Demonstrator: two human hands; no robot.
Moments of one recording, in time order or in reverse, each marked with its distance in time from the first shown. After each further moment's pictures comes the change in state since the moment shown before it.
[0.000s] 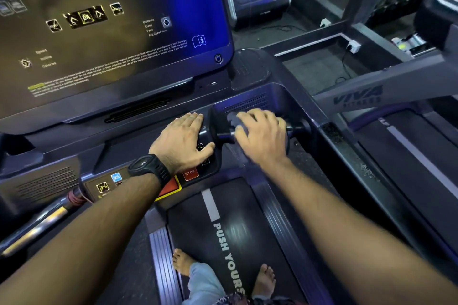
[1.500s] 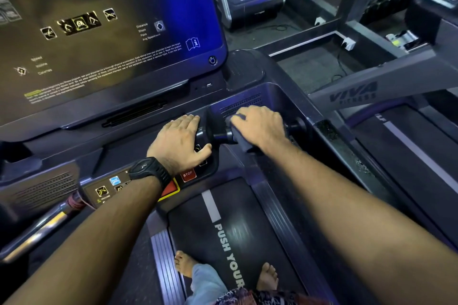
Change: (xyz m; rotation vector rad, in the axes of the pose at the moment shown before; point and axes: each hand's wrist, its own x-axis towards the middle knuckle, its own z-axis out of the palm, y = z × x) left_hand -0.001 0.008 -0.004 0.059 0.015 -0.009; right_hand 0.038 -0.007 -0.027 0.059 -0.358 0.131
